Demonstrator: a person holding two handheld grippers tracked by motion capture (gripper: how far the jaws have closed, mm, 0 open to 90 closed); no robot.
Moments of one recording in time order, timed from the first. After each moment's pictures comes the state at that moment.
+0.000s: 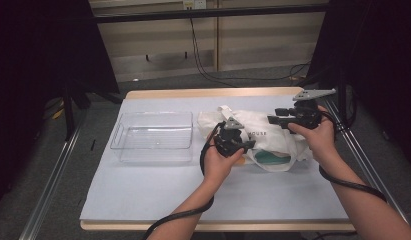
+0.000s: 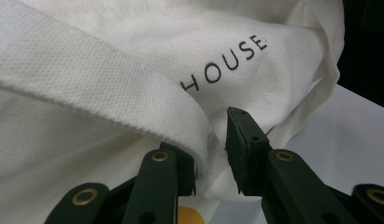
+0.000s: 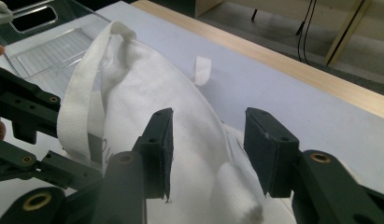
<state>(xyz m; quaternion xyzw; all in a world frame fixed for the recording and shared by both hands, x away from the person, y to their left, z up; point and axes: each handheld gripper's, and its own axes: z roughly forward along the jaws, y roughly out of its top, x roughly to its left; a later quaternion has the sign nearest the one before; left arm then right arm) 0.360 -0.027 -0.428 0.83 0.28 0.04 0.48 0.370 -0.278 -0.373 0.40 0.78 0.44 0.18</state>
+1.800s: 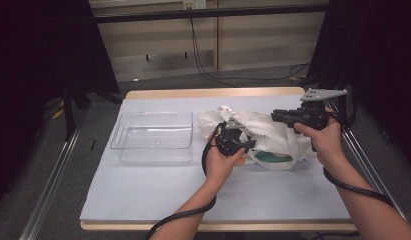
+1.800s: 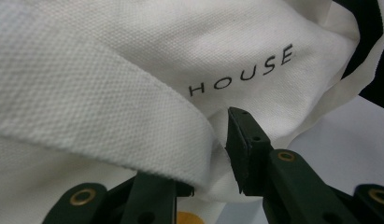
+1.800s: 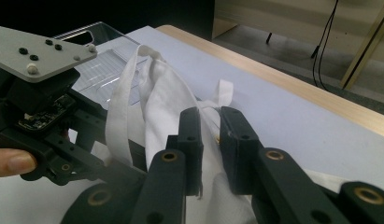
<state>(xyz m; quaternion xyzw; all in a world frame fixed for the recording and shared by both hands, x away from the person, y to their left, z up) 0.362 -0.031 -0.432 0.83 0.29 0.04 0.48 0.347 -0.282 -0.354 0.37 0.77 0.49 0.18</state>
